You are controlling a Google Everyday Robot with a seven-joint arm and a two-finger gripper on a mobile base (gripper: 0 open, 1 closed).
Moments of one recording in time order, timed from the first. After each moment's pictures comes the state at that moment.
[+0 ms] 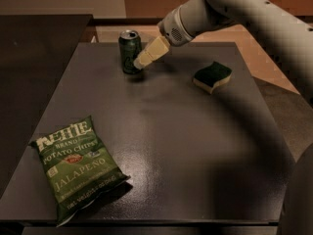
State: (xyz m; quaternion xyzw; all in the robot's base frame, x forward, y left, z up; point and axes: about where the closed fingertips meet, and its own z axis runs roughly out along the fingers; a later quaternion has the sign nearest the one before) arm 0.697 0.010 0.910 -0.52 0.73 0.20 0.40
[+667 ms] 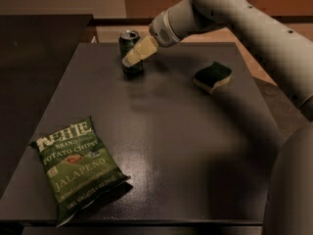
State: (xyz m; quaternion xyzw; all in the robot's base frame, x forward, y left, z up) arm 0.712 0.039 0.902 -0.50 0.73 0.23 0.40
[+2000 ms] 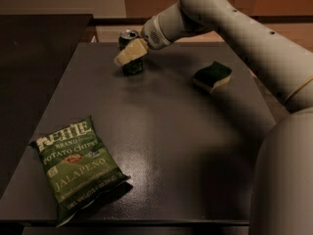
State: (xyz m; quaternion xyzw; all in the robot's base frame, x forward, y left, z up) arm 0.721 0.063 0.887 -0.48 0.75 0.25 0.39
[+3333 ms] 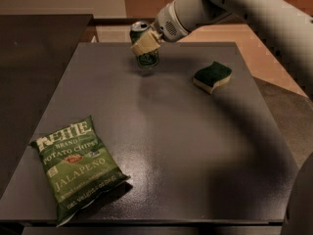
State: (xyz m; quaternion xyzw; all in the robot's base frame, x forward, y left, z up) arm 0.679 0.025 0.927 -0.51 0.74 0.22 0.38
